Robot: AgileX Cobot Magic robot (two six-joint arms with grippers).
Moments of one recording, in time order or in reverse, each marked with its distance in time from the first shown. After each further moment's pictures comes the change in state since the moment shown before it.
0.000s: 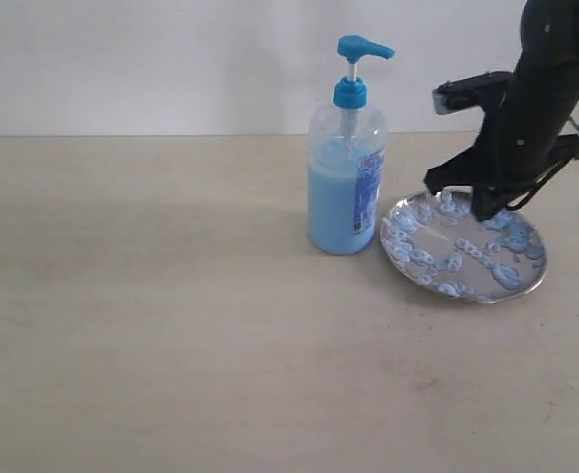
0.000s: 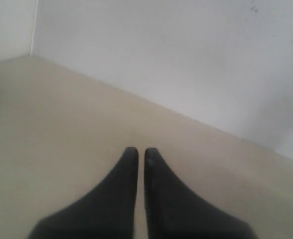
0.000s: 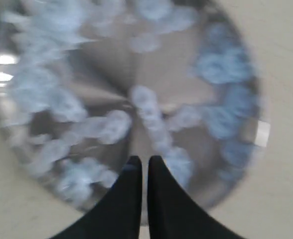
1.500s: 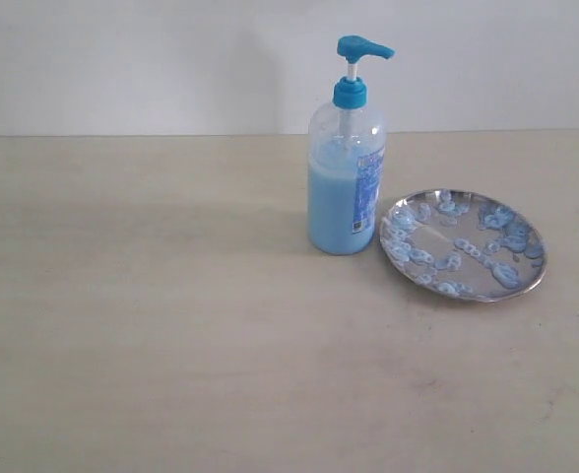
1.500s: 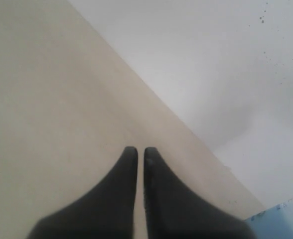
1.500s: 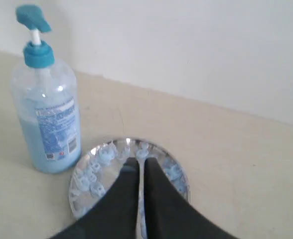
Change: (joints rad) left arm 0.000 0.000 0.002 -0.450 0.065 0.000; right arm -0.021 -1.204 0.959 0.105 -0.778 -0.079
